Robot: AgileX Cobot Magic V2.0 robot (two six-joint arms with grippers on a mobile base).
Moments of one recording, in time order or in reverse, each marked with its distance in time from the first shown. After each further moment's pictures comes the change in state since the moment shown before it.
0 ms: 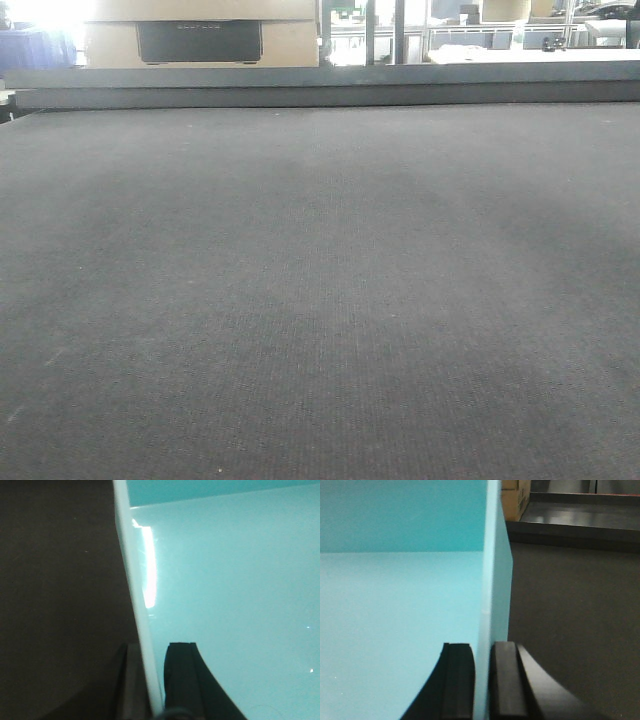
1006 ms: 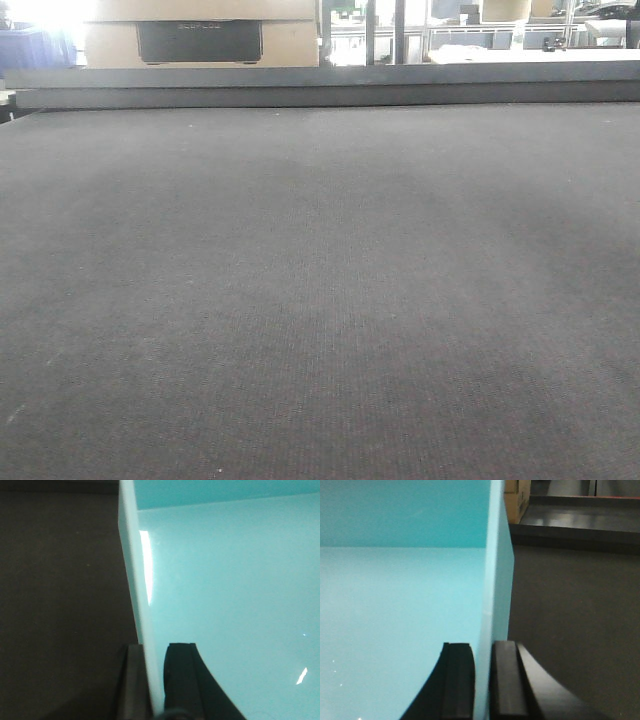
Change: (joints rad) left arm 0.000 0.000 0.000 0.004 -0.039 0.000; right arm 0.000 0.000 0.000 0.002 0.012 0.000
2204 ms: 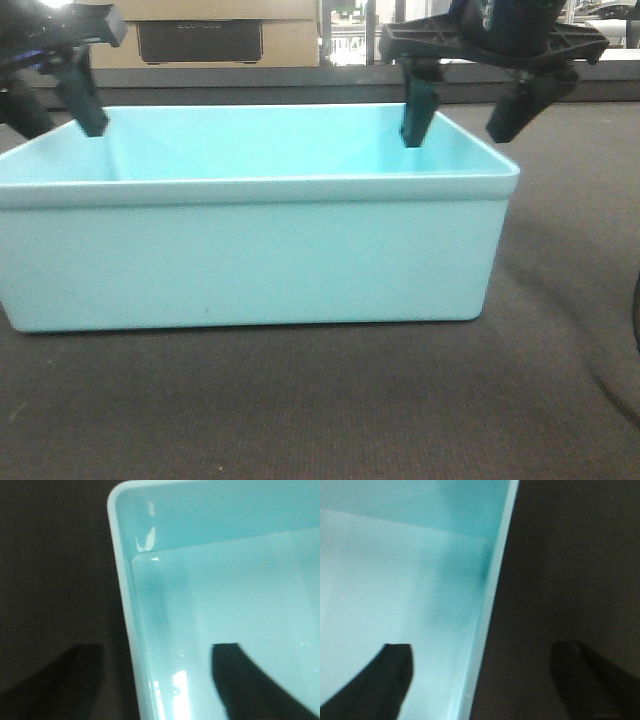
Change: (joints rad) left arm 0.000 0.280 0.391 0.045 -0.198 0.017; right arm -0.002 0.331 0.295 0.031 0.035 0.009
